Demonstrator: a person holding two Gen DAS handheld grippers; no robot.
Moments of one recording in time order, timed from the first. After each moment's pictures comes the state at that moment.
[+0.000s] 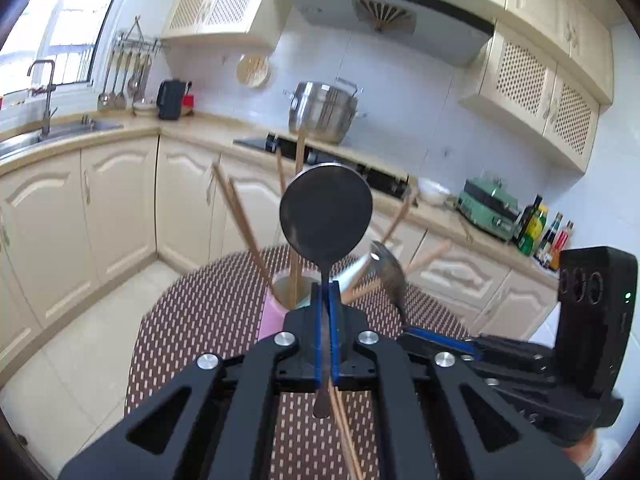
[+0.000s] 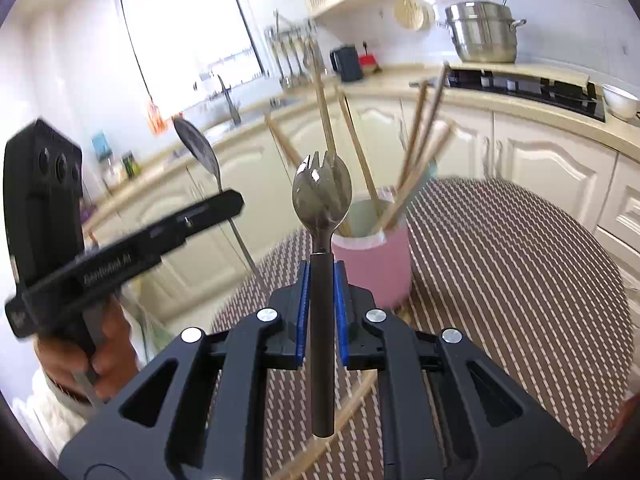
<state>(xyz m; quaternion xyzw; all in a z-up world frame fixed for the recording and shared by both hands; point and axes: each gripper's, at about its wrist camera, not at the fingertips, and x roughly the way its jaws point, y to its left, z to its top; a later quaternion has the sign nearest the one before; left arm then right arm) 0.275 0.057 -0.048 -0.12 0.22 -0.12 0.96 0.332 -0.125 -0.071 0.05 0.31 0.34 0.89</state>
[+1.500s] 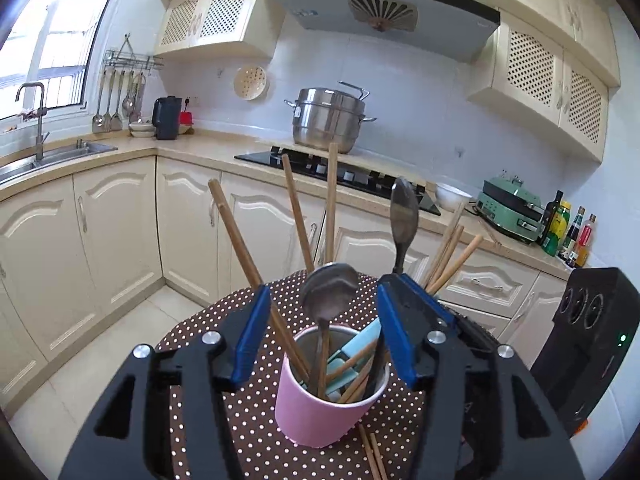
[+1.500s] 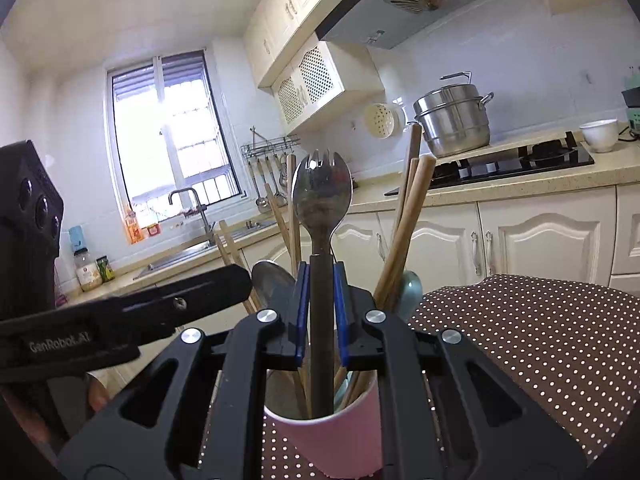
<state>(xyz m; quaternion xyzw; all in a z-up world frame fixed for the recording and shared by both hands) 0.354 0.050 -0.072 -0.09 0.21 -0.10 0.97 0.391 -0.132 -0.100 0.13 0.10 0.29 0.94</state>
